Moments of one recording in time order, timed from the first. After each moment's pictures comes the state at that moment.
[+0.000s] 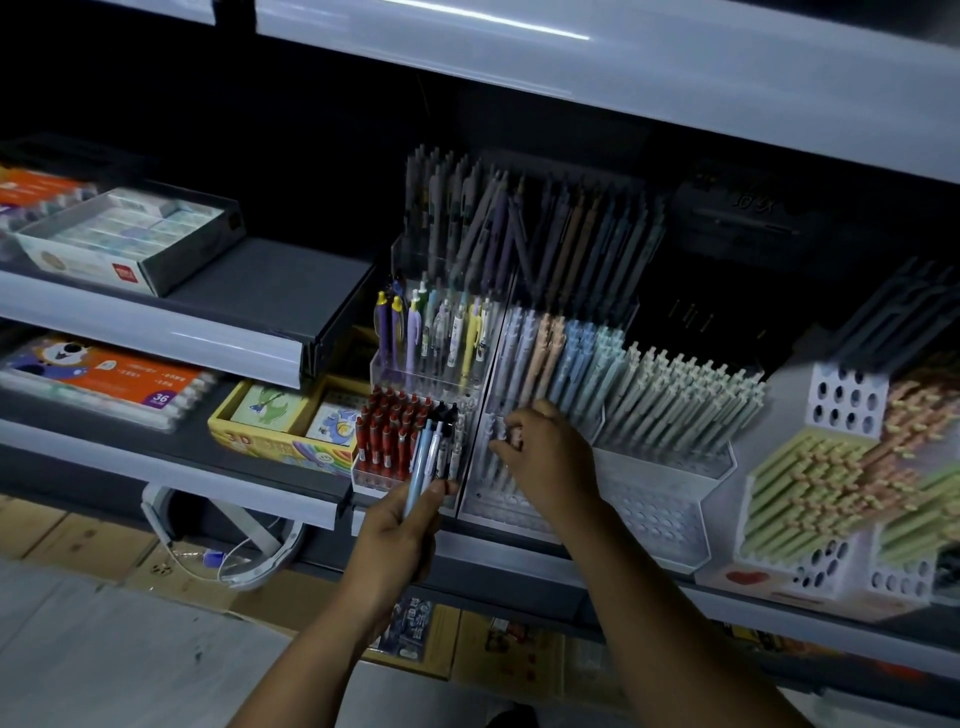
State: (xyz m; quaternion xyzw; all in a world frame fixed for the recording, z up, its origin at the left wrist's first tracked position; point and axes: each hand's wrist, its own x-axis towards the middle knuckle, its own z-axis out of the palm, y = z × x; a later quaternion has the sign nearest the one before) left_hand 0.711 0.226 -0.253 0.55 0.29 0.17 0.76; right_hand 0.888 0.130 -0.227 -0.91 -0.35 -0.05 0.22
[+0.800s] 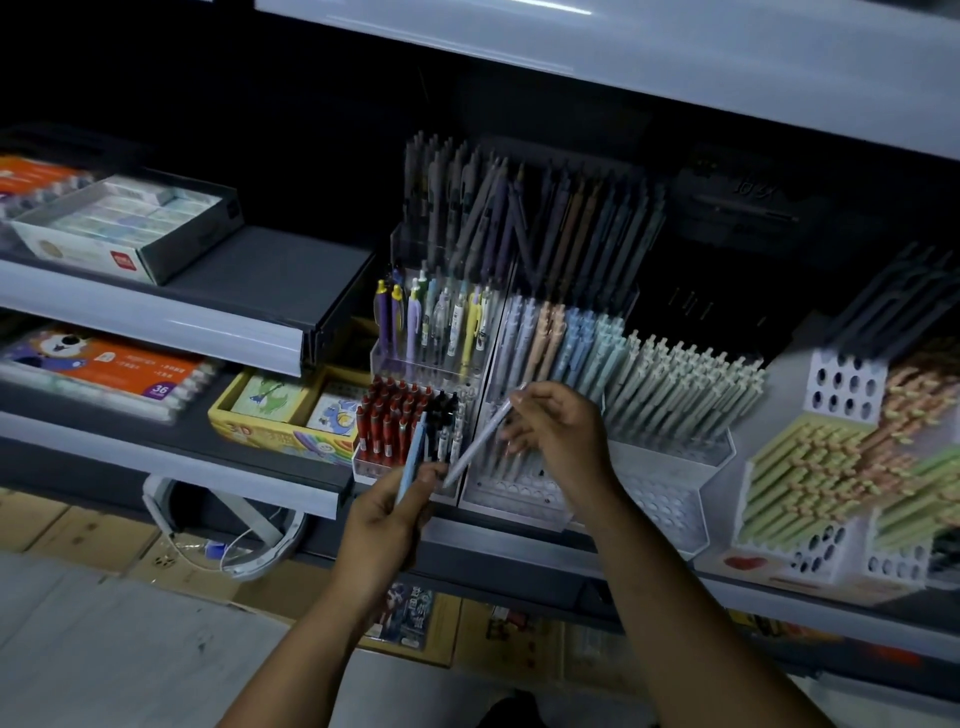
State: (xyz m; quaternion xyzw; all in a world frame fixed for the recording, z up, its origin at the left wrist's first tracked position) left_hand 0.705 0.232 -0.255 0.56 0.29 0.19 0.75; right_hand 0.883 0.120 -0.208 -0.73 -0.23 0.15 0.63
